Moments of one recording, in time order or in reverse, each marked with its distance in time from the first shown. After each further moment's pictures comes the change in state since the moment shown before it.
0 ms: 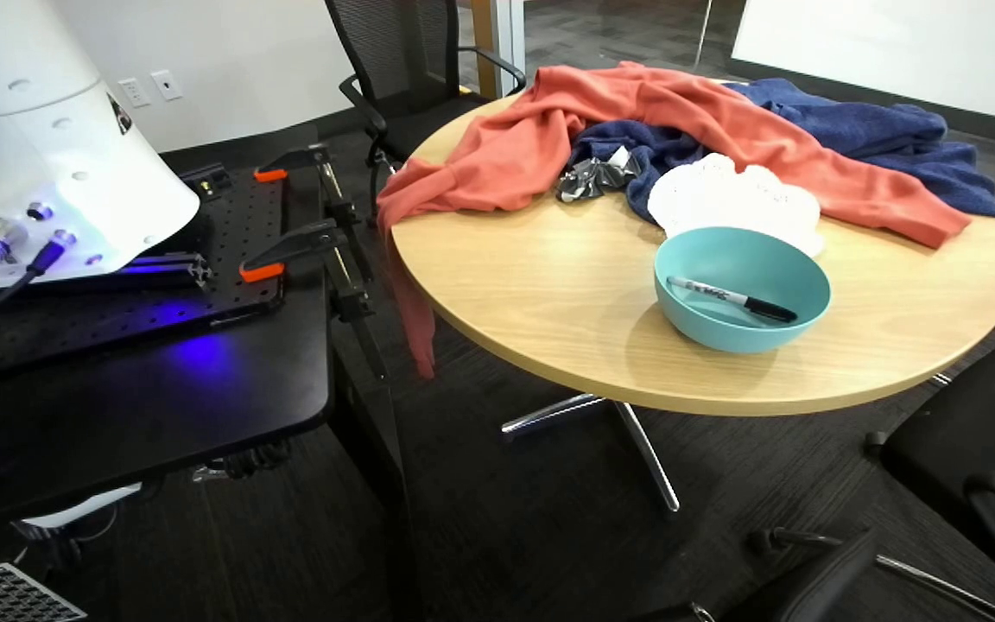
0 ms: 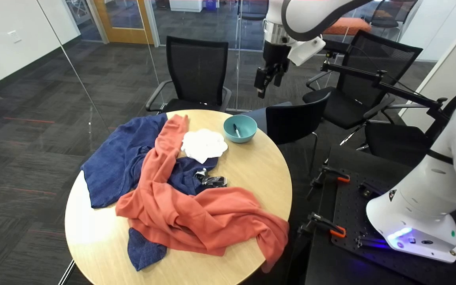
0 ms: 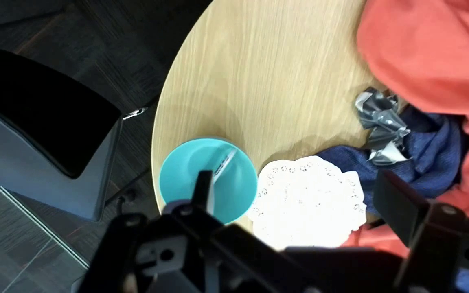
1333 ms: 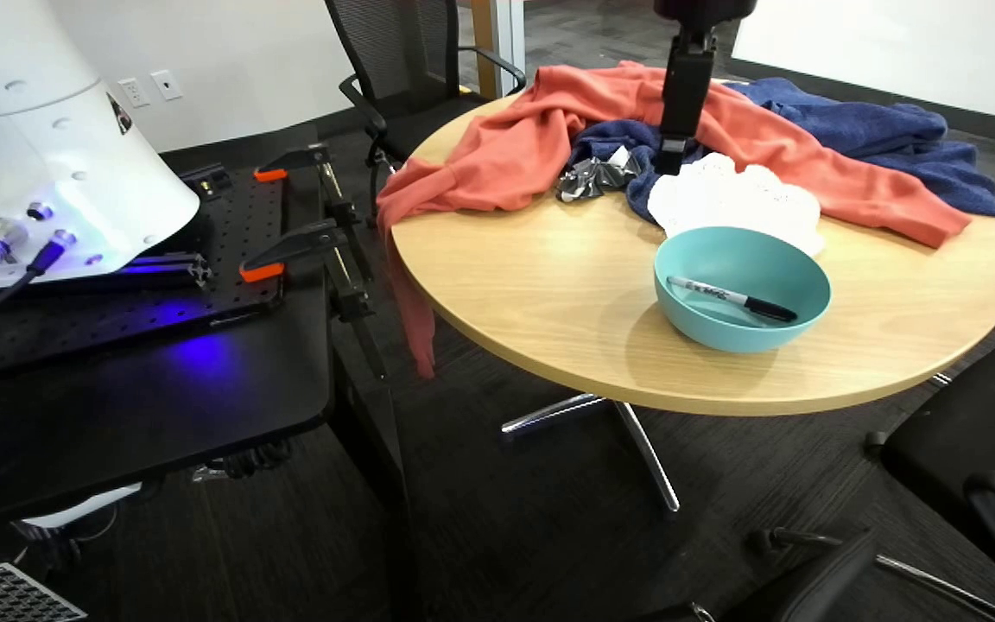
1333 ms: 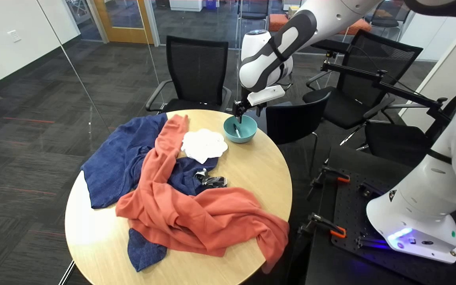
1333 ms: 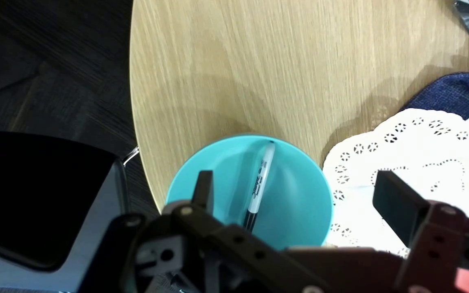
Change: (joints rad) arm -0.039 0.594 -0.035 0.250 0.168 0.288 0.173
